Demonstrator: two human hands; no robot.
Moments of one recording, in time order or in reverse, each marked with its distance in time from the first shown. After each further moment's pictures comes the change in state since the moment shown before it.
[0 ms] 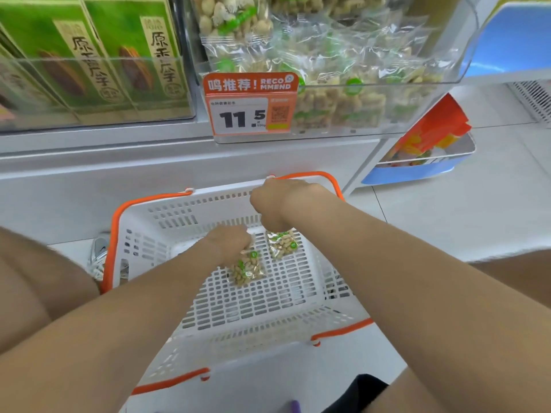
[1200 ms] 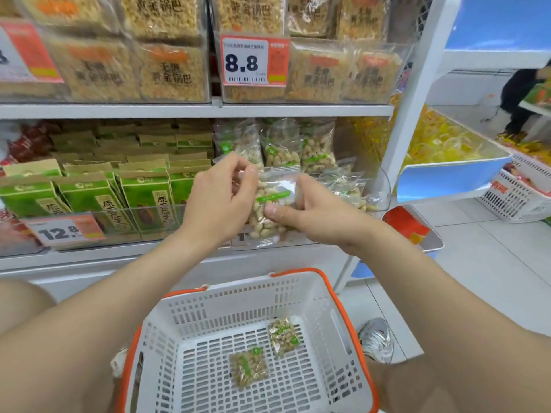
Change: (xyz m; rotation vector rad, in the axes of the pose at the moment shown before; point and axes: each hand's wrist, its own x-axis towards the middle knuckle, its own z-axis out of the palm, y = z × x) left_hand -0.197 0.043 -0.288 -0.708 1.345 0.124; right_hand -0.143 0.046 -0.105 1.163 0.594 -0.236
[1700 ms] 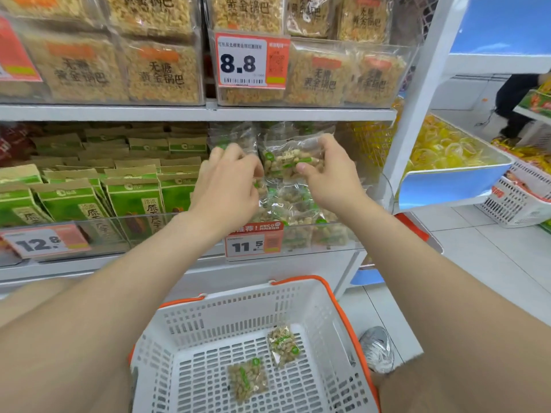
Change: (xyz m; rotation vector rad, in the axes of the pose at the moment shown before) left_hand 0.042 -0.013 0.021 0.510 -0.203 0.125; right_hand 0.075 0.021 -0.038 -0.249 0.593 -0.133
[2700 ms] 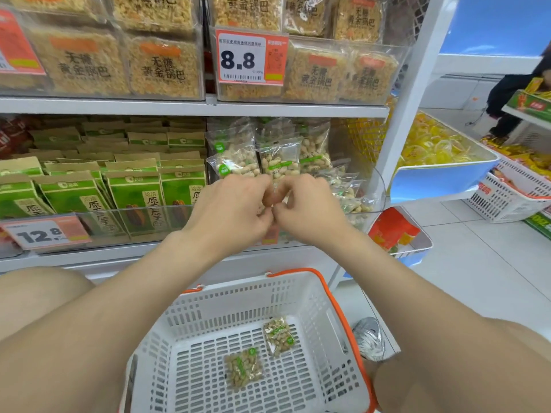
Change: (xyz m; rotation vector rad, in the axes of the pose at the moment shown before) left_hand -0.038 0.013 -0.008 -0.037 -0.052 0.191; right_hand -0.061 -0.024 0.016 -0.343 -0.185 -0.095
